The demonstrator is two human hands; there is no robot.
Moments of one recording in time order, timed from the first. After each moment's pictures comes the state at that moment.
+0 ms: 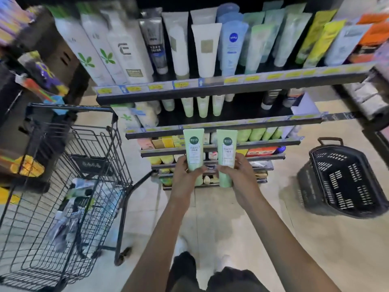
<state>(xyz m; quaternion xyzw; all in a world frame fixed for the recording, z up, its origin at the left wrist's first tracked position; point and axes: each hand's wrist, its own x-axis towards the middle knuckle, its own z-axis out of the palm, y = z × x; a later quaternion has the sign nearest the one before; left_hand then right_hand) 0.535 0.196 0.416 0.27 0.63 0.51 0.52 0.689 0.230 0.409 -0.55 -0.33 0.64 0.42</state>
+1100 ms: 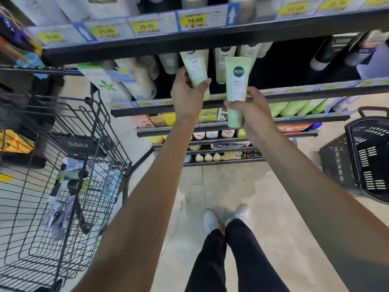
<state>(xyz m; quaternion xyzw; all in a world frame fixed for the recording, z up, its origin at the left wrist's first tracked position) 0.463 0.425 0.336 0.40 0.70 0.51 0.29 0.625 0.408 0.335 -0.55 -0.37 0.62 0.41</state>
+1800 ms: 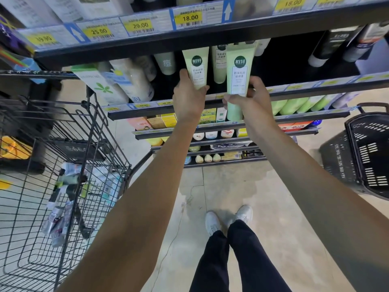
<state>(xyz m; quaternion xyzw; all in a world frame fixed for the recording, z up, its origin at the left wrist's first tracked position) 0.462 0.444 0.309 0.48 0.76 0.38 0.20 0.623 0.414 0.340 -0.56 -0.42 0.56 0.44</state>
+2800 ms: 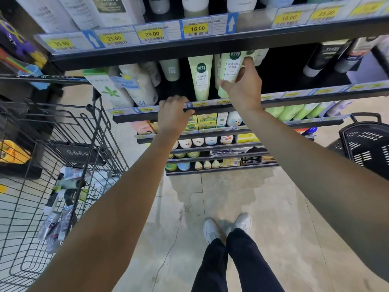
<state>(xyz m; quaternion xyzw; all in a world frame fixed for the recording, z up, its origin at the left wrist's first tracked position) 0.400 0.417 0.282 0.66 0.72 0.19 0.07 0.595 0.463 0.347 -0.62 -0.57 0.33 0.42</state>
